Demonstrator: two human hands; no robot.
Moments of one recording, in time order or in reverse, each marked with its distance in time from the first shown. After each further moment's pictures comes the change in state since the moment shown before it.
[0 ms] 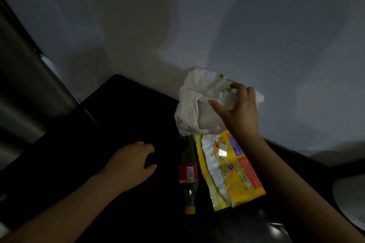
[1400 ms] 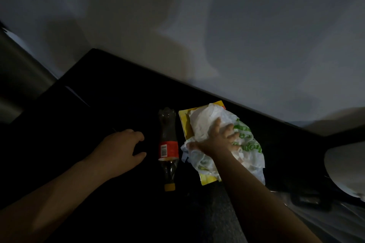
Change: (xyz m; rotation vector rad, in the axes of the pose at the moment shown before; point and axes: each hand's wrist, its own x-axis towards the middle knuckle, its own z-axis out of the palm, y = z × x) left_hand 0.021 0.005 0.047 0.143 -0.049 -0.058; right_hand -0.120 0.101 0.075 -0.413 -0.799 0.715
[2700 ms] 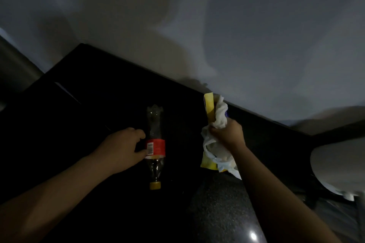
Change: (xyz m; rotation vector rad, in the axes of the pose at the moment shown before) left_hand 0.019 0.027 0.021 -0.083 -0.017 -0.013; right_hand 0.025 0.068 -0.053 0.511 0.187 -0.323
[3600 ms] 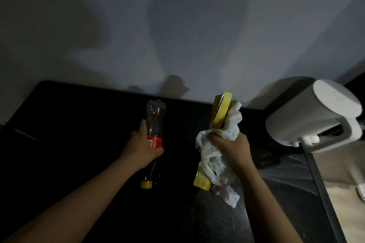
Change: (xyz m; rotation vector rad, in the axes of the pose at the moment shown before) left_hand 0.017 0.048 0.004 -0.372 -0.016 0.025; right_hand -0.163 -0.058 -0.054 0.552 0.379 0.053
